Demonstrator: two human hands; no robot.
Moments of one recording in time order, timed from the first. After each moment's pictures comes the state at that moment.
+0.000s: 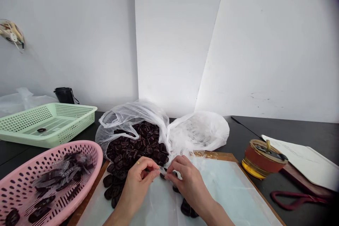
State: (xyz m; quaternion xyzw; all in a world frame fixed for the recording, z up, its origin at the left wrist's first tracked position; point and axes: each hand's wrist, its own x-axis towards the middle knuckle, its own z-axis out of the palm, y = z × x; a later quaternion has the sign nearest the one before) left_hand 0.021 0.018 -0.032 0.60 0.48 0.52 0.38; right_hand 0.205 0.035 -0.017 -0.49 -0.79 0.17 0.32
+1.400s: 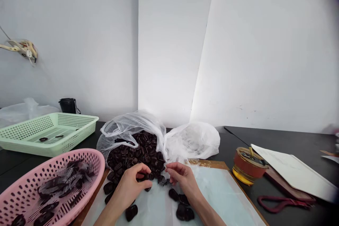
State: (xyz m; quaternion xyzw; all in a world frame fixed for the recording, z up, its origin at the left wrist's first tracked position) left_hand -0.007 0.023 -0.026 0.64 0.52 0.44 0.35; right_hand 0.210 0.066 -0.054 -0.40 -0.53 0.54 0.51
